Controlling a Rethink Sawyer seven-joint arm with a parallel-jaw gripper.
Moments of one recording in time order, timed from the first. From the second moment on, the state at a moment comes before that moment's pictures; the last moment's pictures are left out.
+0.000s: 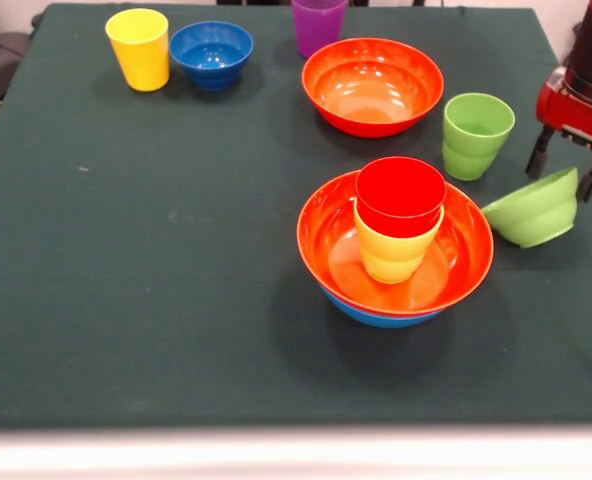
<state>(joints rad) 0.36 -0.20 -0.35 1.26 0.56 0.50 2.33</state>
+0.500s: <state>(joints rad) 0.37 -0.18 -0.35 1.27 0.57 0.43 2.33</state>
